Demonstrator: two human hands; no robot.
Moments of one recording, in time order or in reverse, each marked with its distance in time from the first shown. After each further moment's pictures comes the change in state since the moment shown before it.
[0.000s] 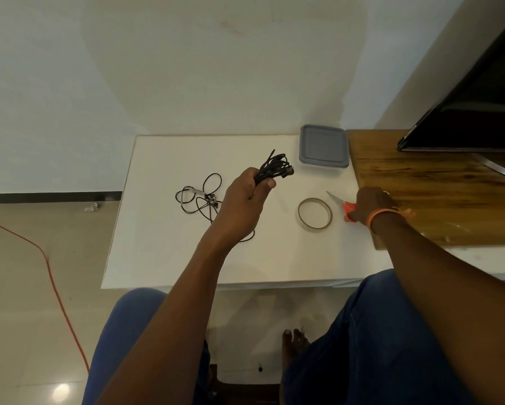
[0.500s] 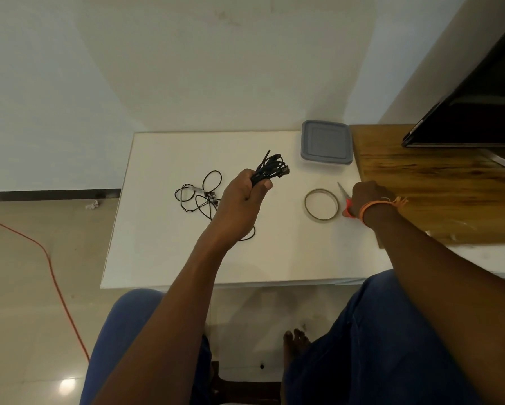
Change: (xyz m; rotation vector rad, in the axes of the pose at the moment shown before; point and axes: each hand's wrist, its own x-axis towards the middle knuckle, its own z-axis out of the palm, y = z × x) left_hand 0.001 -0.007 0.000 -0.061 -0.014 -0.073; right_hand -0.002 -0.017 -0.005 -0.016 0.051 0.031
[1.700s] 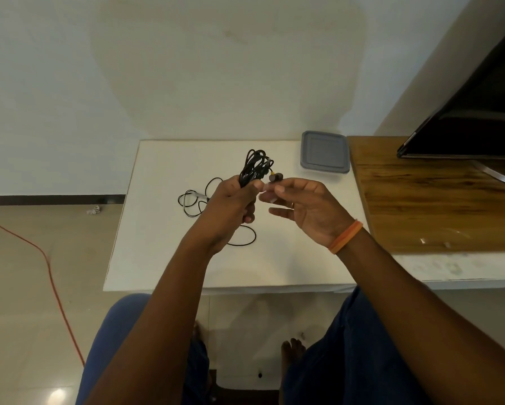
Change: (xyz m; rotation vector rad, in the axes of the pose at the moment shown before) left_hand -0.009 0.010 -0.023 -0.399 -0.115 -0.083; right_hand -0.103 -0.077 -0.045 1.690 -0.465 -0.556
